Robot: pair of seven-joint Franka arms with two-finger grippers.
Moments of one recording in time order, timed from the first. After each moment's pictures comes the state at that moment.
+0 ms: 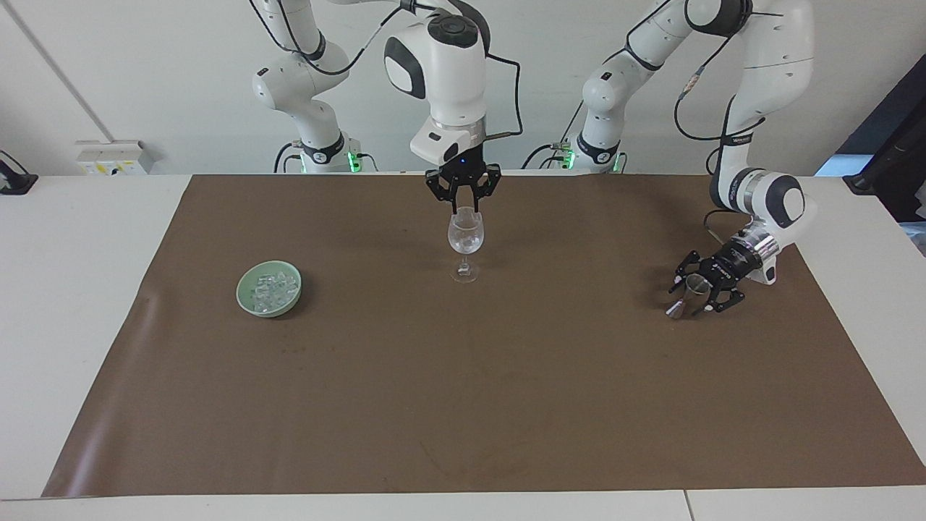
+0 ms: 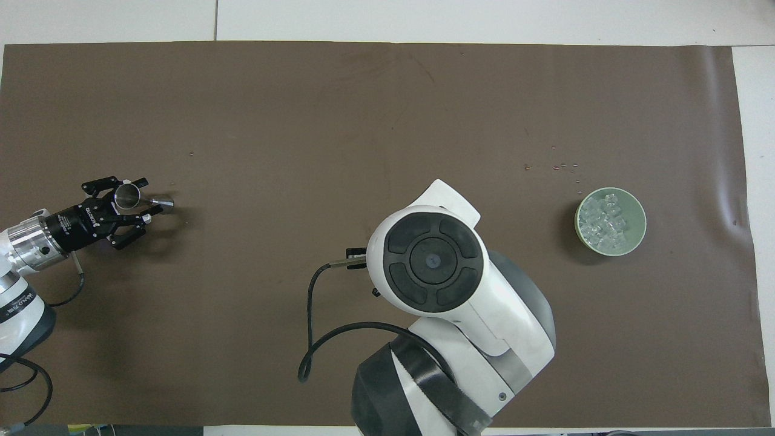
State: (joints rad) left arm 0.73 0.35 -0.35 -2.19 -1.35 1.96 -0.68; right arm 0.67 0.08 -0.01 -1.75 0.02 1.93 0.64
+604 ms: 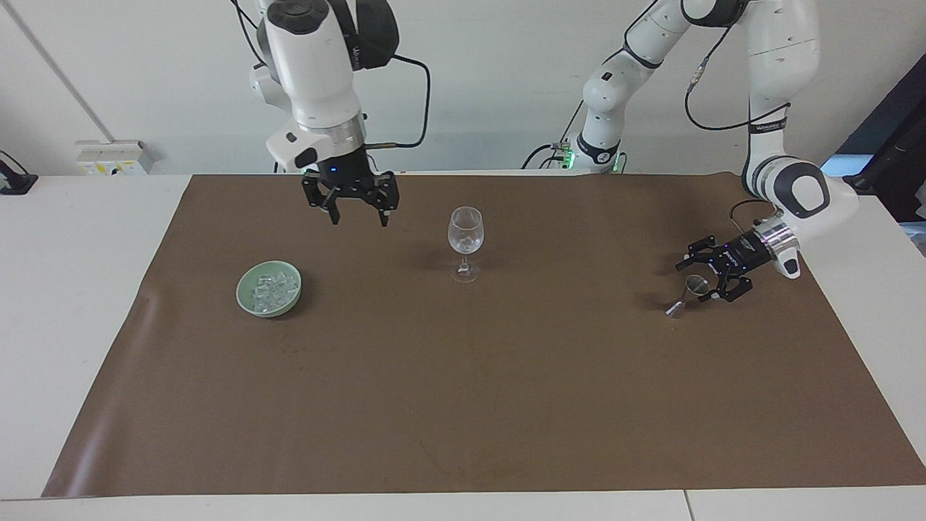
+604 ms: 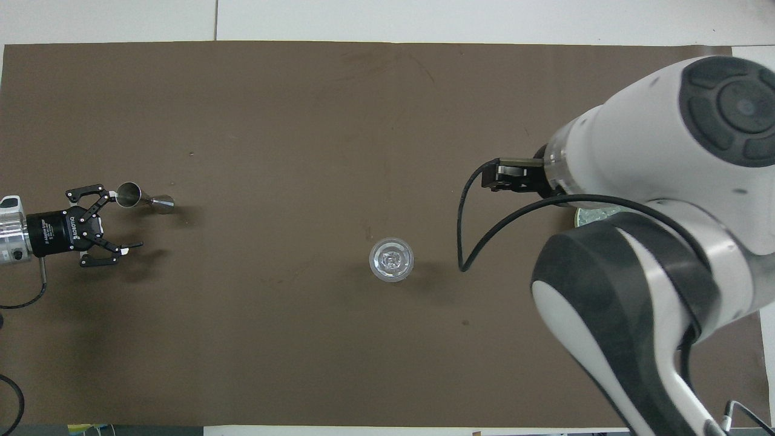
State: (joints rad) left arm 0.74 0.31 -0.35 -2.10 -0.82 1.96 -0.65; right arm 0.31 0.01 -0.03 -1.69 0.02 1.77 0.42
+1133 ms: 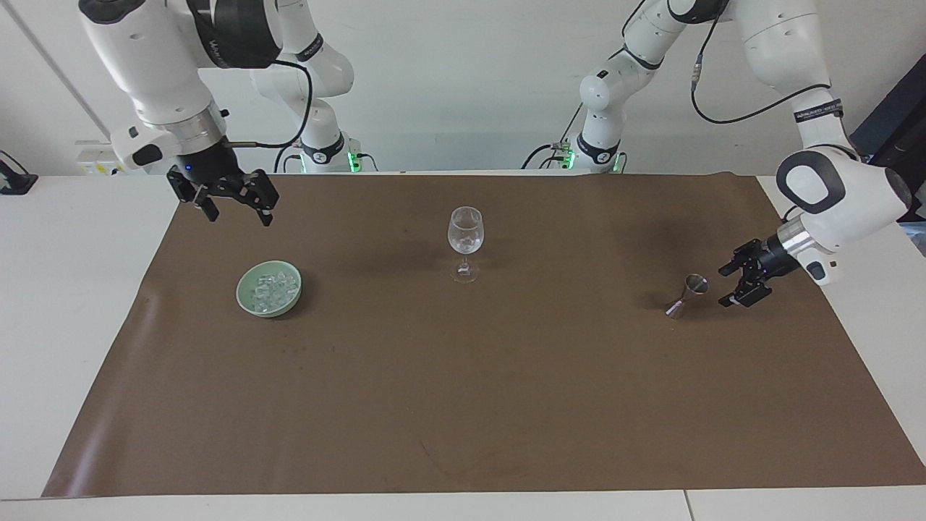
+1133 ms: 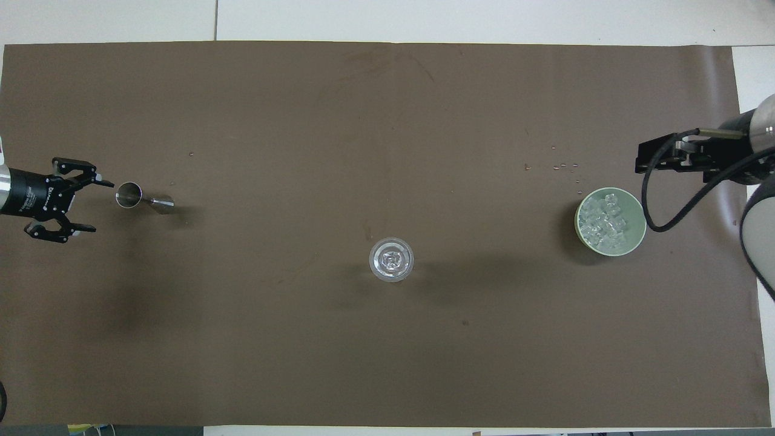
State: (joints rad) left arm 0.60 0.28 -0.36 -1.86 -0.24 2.03 -0.66; right arm 0.02 -0.03 -0.03 -1.69 0.01 1.68 0.14
